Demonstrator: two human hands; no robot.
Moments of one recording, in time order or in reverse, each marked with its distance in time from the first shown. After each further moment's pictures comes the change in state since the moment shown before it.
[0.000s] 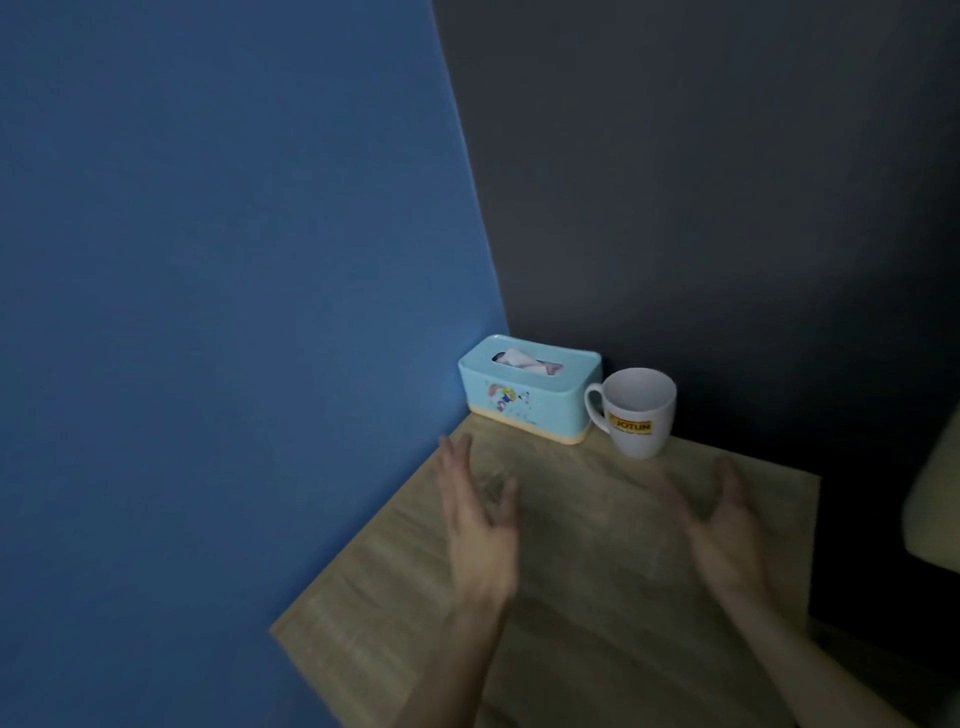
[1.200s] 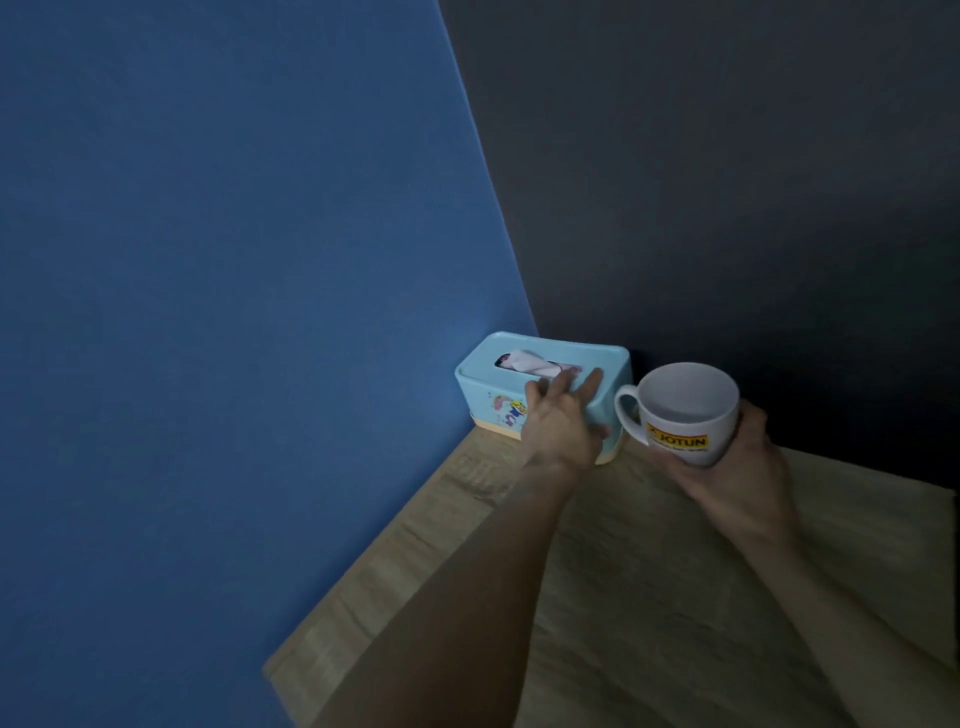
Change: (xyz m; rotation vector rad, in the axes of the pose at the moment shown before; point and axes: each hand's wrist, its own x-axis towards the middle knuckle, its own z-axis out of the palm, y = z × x) left_hand 0.145 -0.029 0.096 0.845 -0.393 0.235; right_hand 0.079 -0.007 0.046 0.004 0.068 -0.198
